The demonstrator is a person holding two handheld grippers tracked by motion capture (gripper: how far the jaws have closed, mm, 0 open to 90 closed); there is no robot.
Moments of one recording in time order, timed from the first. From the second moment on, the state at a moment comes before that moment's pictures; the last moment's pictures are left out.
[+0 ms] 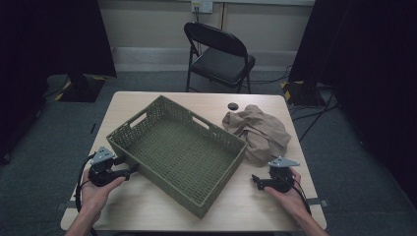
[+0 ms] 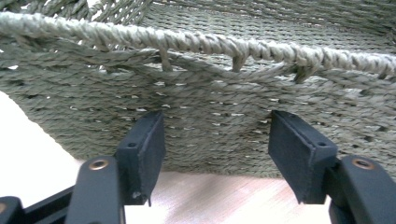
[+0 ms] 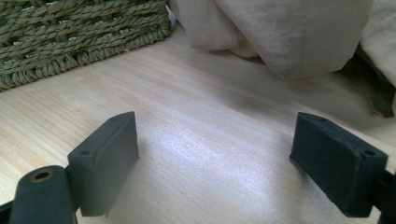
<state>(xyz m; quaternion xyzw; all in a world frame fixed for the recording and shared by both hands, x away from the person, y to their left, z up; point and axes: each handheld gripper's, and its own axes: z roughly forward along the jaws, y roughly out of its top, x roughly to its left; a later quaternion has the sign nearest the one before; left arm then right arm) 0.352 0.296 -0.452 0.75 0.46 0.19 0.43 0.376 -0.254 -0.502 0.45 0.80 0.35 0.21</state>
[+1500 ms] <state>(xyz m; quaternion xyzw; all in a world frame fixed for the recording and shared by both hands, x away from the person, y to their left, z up) 0.412 0.294 -0.443 0.74 0.50 0.21 0.39 0.378 -0.252 -0.502 0.45 0.80 0.35 0.20</state>
